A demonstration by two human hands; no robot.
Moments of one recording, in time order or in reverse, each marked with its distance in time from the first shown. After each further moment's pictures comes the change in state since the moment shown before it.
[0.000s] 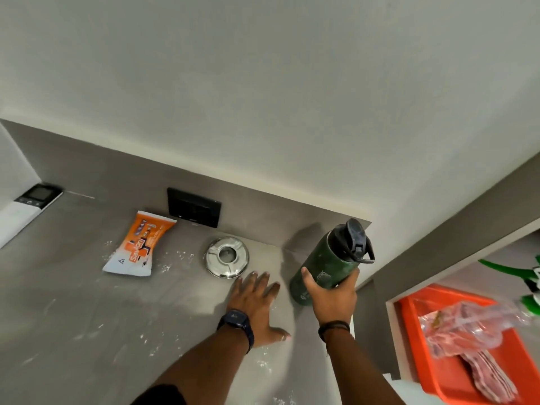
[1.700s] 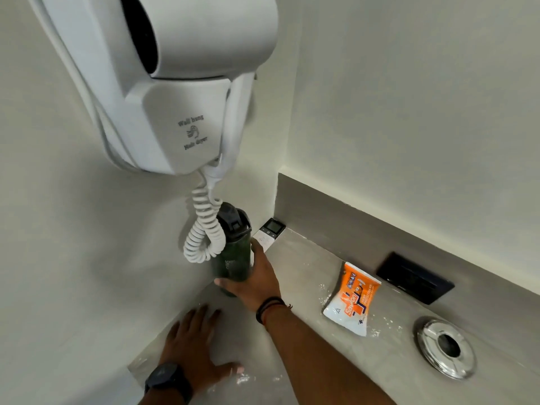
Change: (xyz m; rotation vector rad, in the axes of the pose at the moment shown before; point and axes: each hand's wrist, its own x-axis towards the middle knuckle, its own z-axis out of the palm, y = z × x) left_hand -0.309 -0.369 -0.015 -0.155 0.113 -0.830; right_hand -0.262 -0.205 0.414 0.067 -1.094 -0.319
